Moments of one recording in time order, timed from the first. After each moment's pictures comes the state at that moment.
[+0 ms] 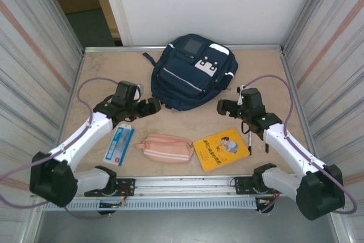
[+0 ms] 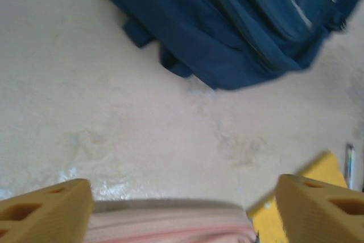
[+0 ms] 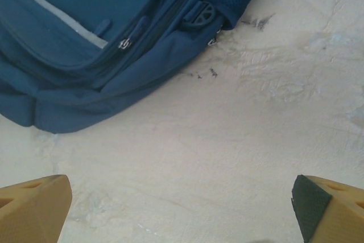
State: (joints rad) left arm -0.42 1.25 0.91 -0.56 0.17 -0.65; right arm 0.35 1.05 0.67 -0.34 0.01 0.42
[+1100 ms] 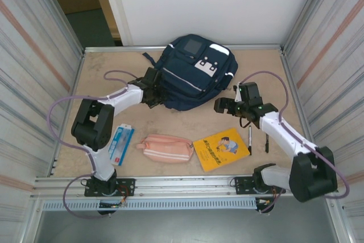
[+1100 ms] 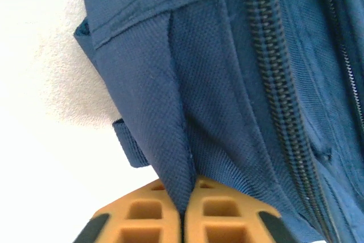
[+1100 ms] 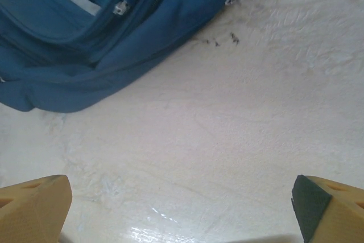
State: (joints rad) left arm -0.45 1.82 1.23 -0.46 0.04 -0.87; right arm 0.27 1.26 0.78 -0.41 -0.19 0.40
